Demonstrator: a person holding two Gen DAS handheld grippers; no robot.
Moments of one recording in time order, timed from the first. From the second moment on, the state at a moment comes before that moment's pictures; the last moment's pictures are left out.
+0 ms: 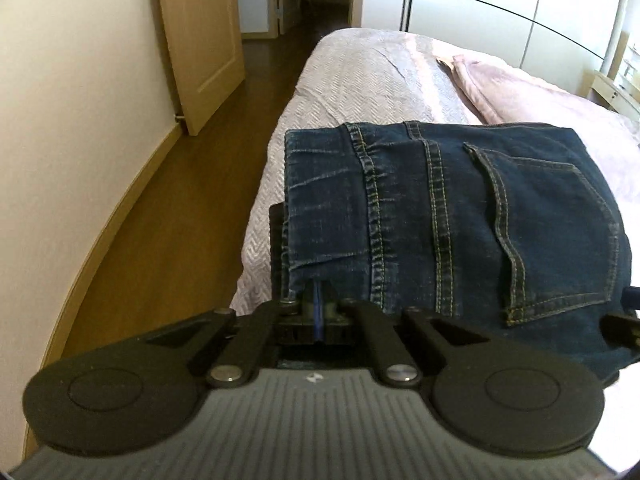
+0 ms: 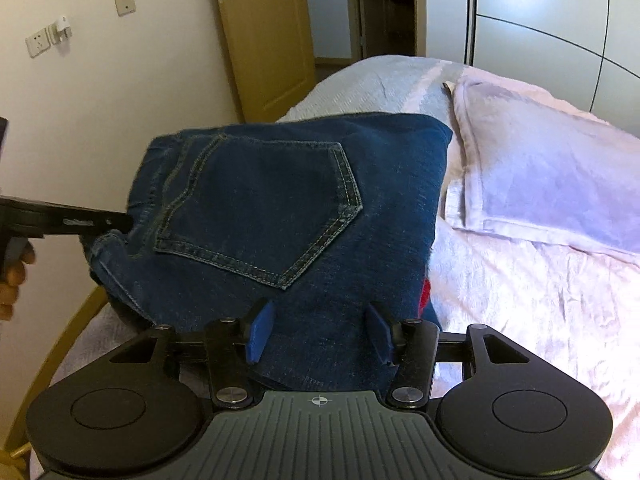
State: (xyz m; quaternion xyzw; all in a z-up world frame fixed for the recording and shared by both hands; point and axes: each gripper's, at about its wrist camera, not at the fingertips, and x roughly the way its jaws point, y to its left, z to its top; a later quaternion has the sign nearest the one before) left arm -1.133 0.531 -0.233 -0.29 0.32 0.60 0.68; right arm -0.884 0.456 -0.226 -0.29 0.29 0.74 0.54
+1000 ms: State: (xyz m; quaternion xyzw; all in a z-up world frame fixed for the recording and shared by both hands) left arm -1.124 0.493 -0.197 -0.30 0.29 0.57 0.70; right arm -0.892 0.438 -0.201 -0.30 0.31 0.74 0.52
